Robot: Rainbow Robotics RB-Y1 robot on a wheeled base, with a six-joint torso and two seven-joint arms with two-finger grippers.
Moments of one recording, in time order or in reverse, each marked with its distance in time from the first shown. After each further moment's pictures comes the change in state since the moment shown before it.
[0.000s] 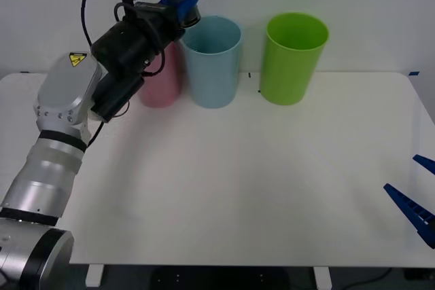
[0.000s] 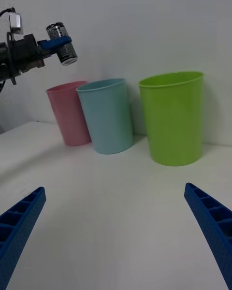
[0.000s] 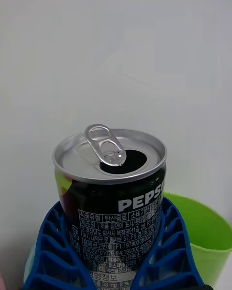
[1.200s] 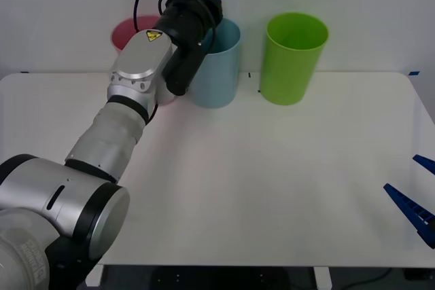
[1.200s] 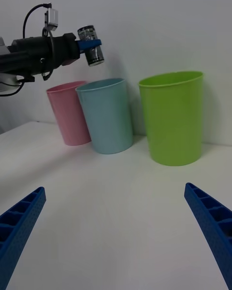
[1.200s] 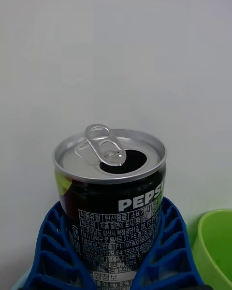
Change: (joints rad) right arm 0.000 0.000 0.000 0.000 0.000 0.000 0.000; left arm -0.286 -0.181 0.001 0.394 -0.095 0.348 -0.137
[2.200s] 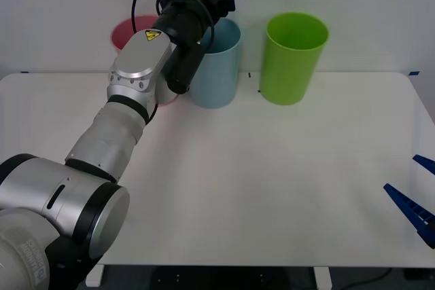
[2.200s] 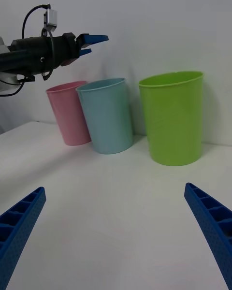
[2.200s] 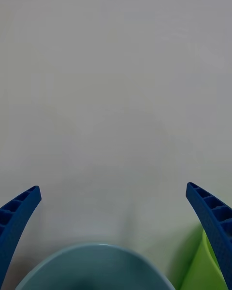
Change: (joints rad) right arm 0.000 0.000 0.000 0.000 0.000 0.000 0.000; left arm 0.000 0.000 0.001 0.001 0.042 0.027 -0.010
